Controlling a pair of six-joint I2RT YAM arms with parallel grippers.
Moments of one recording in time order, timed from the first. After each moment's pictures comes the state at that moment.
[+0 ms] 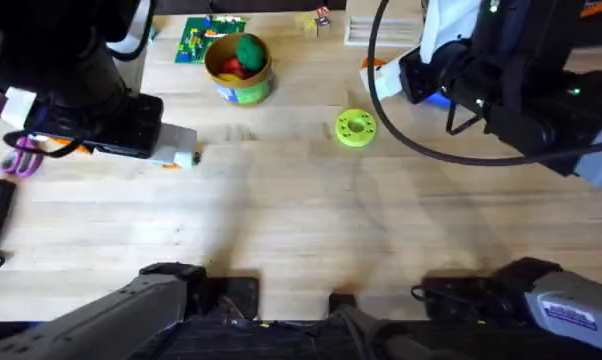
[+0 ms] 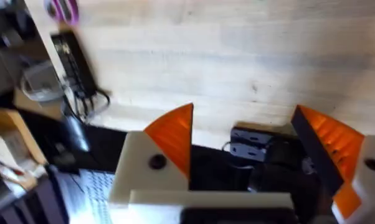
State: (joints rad) left arm -0.10 1.25 1.35 -1.63 -0.39 -0.07; right arm 0.41 1.22 0.78 -0.02 0.15 -0.25
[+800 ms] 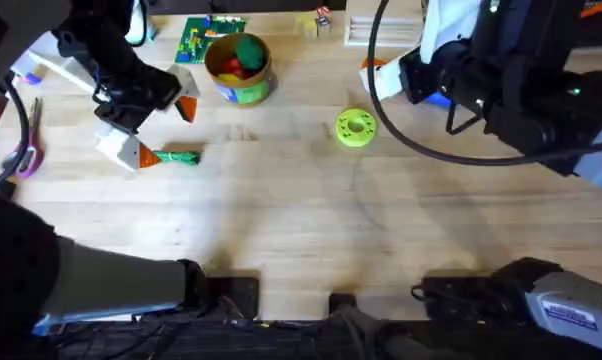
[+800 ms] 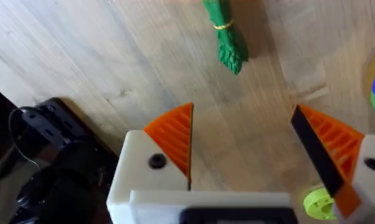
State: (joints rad) left arm 0.15 1.59 1.35 -1.35 -0.04 -1.01; right arm 0.41 1.22 0.78 -0.02 0.15 -0.25
